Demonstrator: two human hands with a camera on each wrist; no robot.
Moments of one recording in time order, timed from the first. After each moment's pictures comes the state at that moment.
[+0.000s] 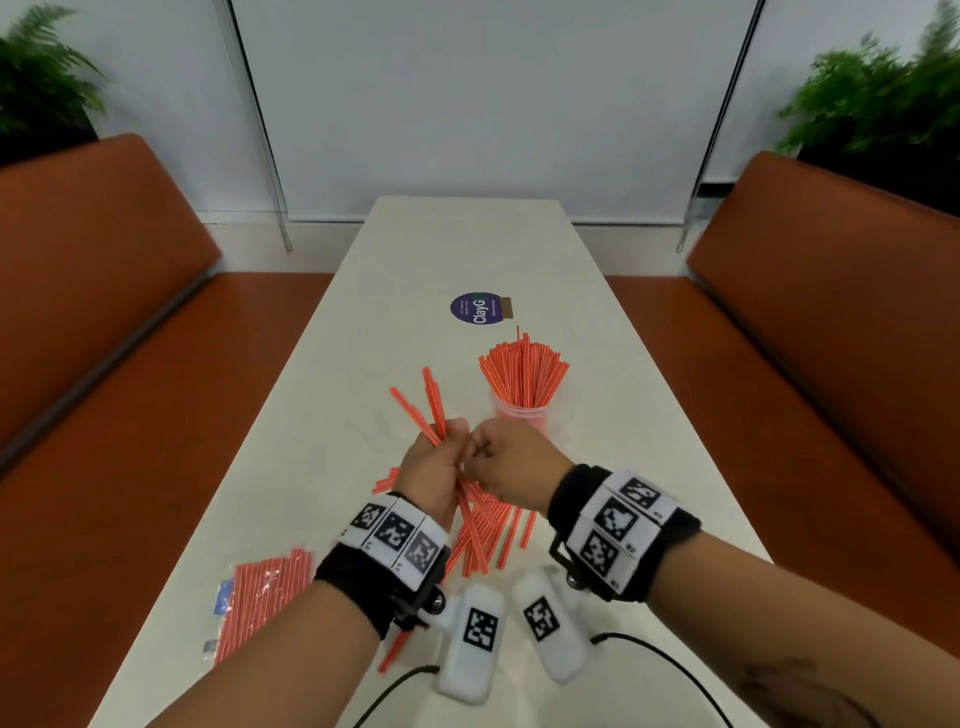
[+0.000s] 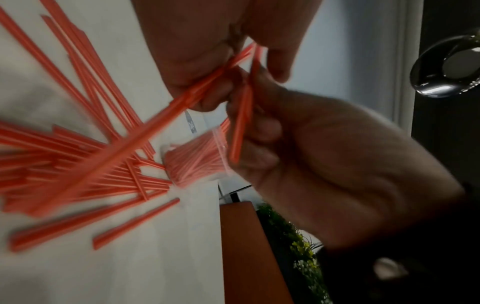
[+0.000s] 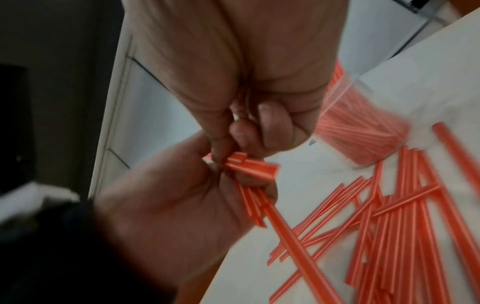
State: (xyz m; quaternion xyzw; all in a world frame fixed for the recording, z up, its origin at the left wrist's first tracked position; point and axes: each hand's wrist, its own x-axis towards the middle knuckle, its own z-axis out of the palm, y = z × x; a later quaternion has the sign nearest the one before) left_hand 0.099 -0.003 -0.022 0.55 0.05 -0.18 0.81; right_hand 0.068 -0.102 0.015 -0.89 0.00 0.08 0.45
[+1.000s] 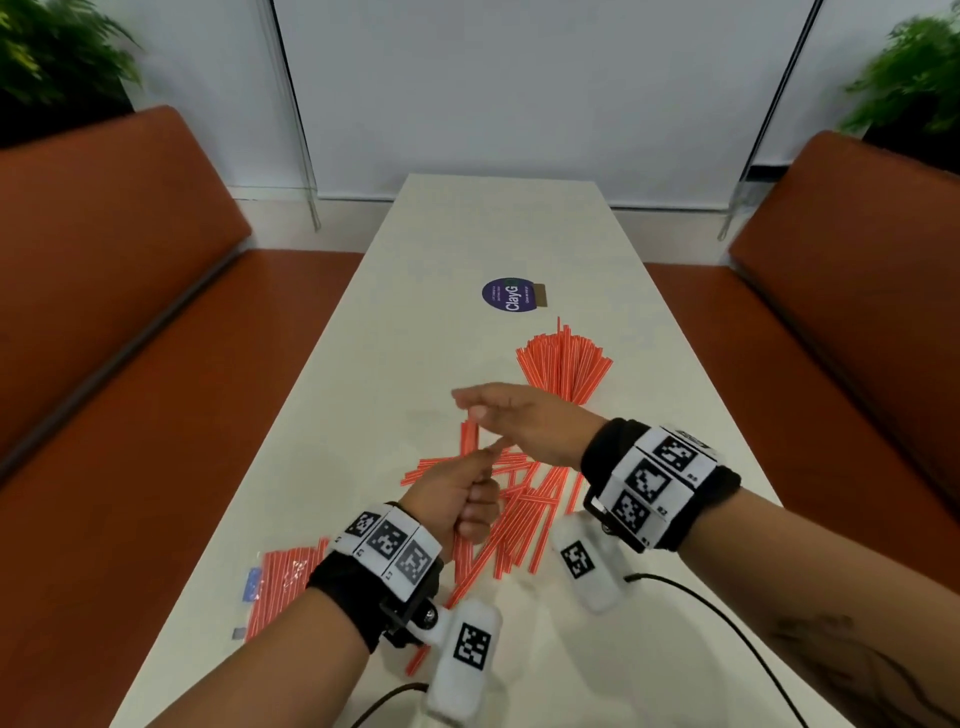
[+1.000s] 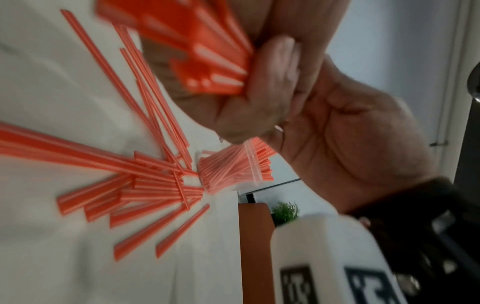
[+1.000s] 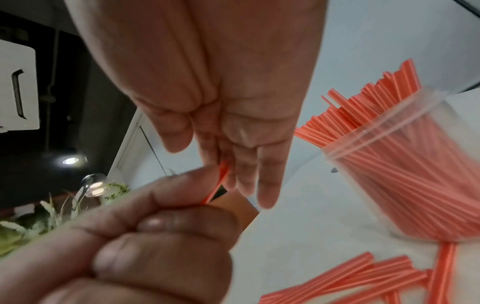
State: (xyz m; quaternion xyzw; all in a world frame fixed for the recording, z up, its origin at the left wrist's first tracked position) left_hand 0.103 0.029 -0.026 0.54 0.06 -0.40 0.74; right_hand 0.101 -0.102 0.035 -0.88 -0.08 0.15 0.45
